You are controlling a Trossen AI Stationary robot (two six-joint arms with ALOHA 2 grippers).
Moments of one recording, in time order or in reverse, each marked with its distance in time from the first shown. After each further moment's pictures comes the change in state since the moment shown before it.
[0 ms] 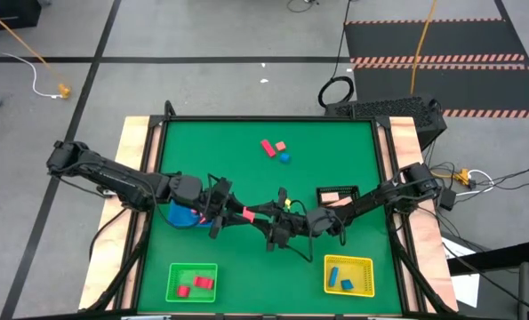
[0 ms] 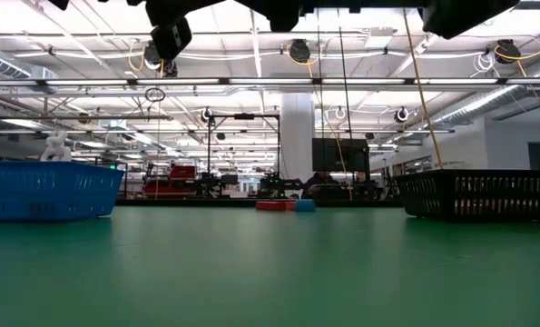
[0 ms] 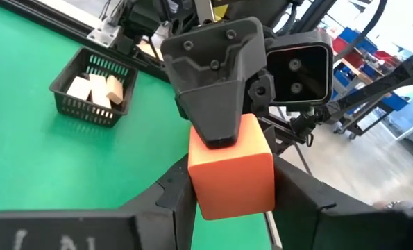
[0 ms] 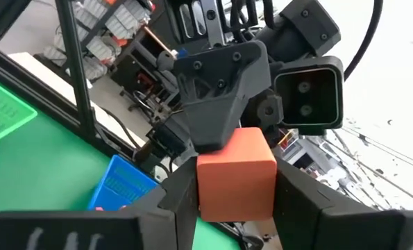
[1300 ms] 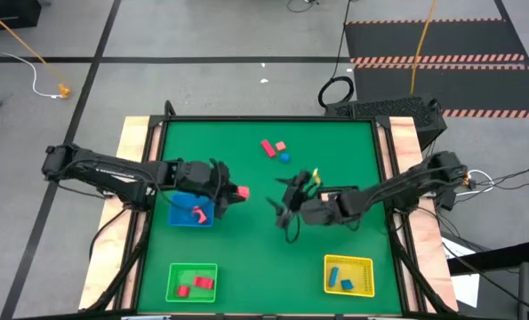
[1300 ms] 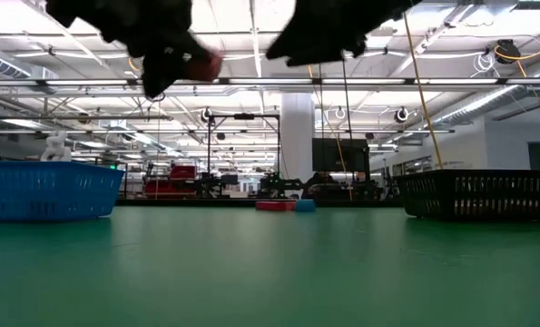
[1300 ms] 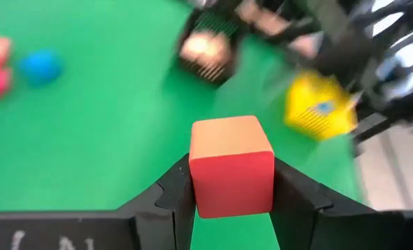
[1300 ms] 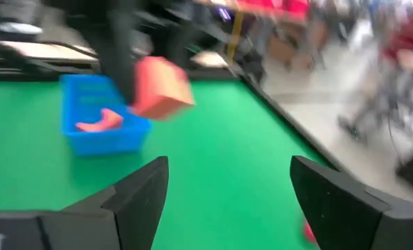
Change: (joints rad) left arm 0.172 -0.055 0.002 -0.335 -0.016 0.057; right arm -0.057 -0.273 0.000 -0.848 0.283 0.902
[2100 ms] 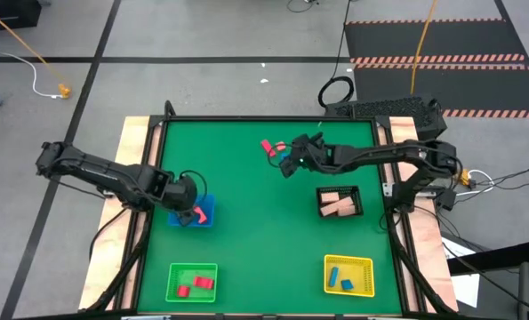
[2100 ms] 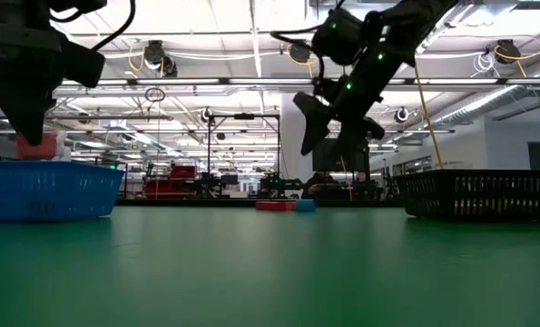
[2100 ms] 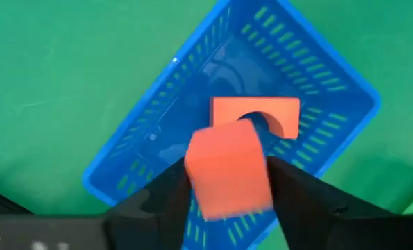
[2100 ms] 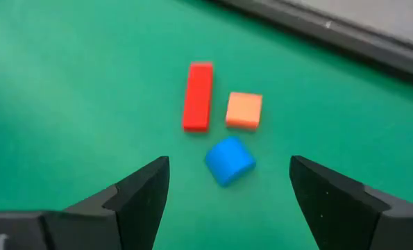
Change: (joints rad) left arm -0.154 -0.137 0.000 -1.003 -0.056 -0.402; right arm -0.496 0.024 -0.001 -0.421 -0.330 0.526
